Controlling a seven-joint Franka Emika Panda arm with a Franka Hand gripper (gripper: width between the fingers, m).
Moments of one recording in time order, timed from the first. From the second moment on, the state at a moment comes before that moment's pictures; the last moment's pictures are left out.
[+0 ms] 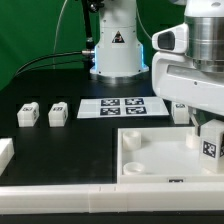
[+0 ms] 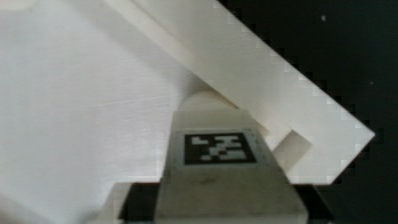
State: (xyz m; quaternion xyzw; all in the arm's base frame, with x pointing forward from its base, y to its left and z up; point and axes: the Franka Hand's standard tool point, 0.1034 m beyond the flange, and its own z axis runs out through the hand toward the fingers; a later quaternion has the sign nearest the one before) arm 0.615 0.118 0.071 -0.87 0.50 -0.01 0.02
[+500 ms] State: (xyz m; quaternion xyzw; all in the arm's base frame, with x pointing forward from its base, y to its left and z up) arm 0.615 0.119 0.070 -0.74 0.68 0.01 0.03
